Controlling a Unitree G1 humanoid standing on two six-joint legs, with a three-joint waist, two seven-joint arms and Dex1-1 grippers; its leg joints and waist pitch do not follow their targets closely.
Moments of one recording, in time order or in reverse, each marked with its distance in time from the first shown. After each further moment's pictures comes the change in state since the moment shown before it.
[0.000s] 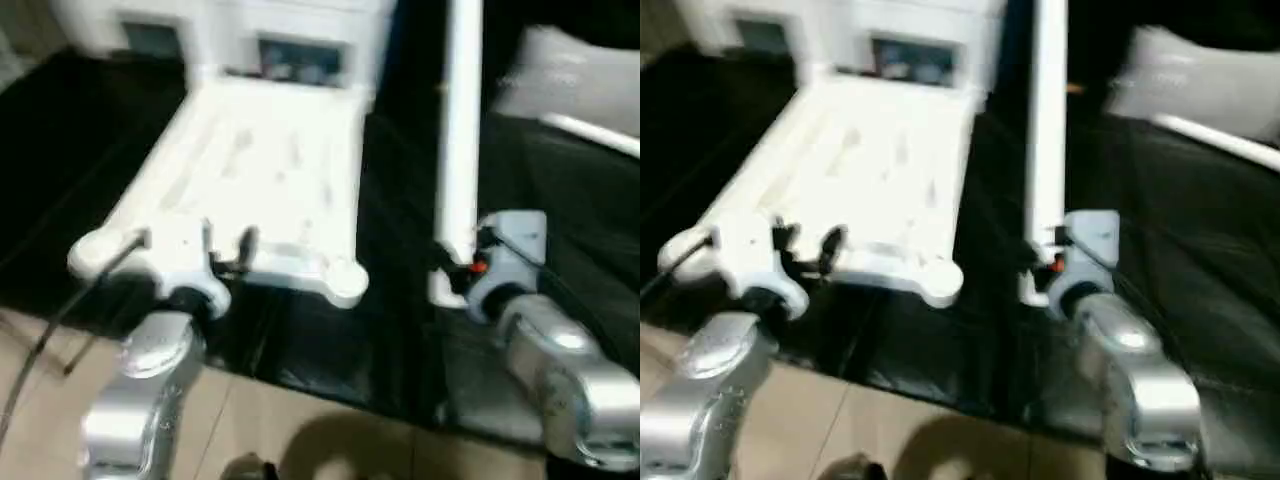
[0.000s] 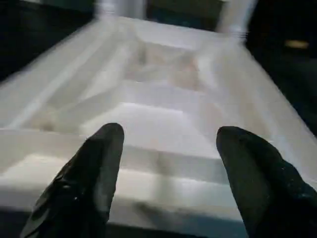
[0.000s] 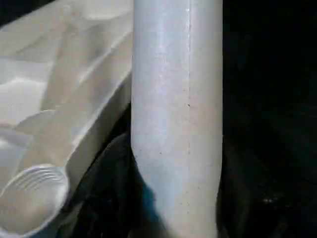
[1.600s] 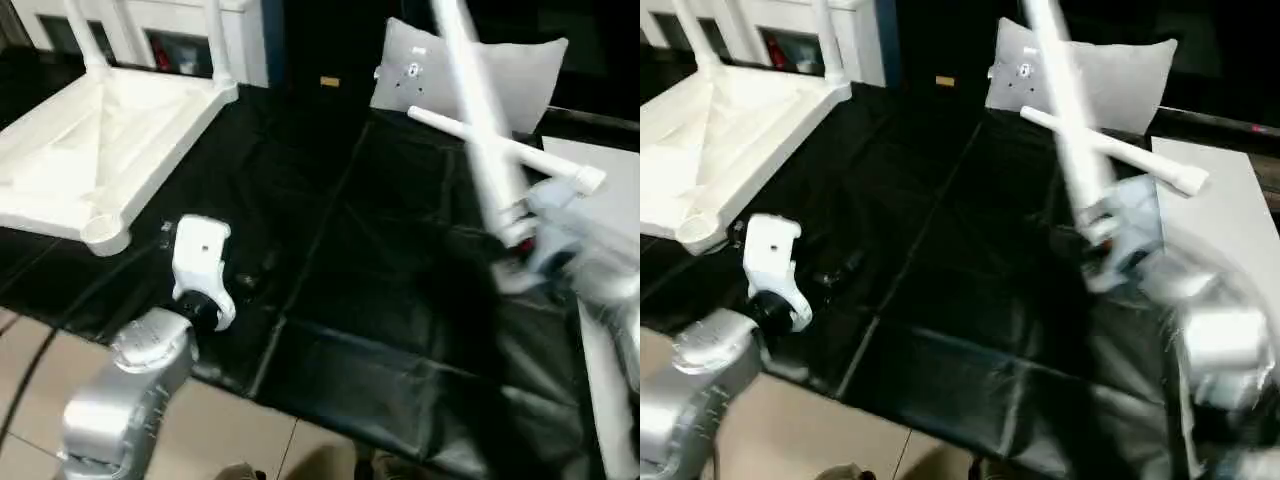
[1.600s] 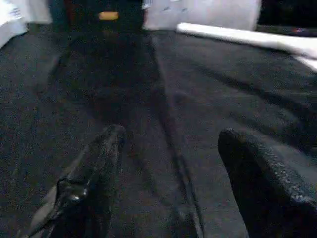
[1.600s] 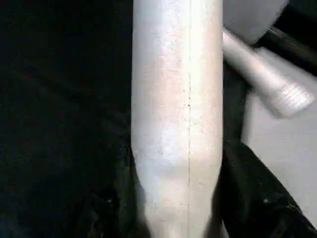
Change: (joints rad) left arm -0.032 0.170 -0.081 -0.088 -0.120 0.165 -0.261; right arm -0.294 -0.530 0.020 0.510 -0.133 -0.068 0.170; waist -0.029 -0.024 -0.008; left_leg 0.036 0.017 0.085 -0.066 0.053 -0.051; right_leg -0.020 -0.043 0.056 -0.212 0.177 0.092
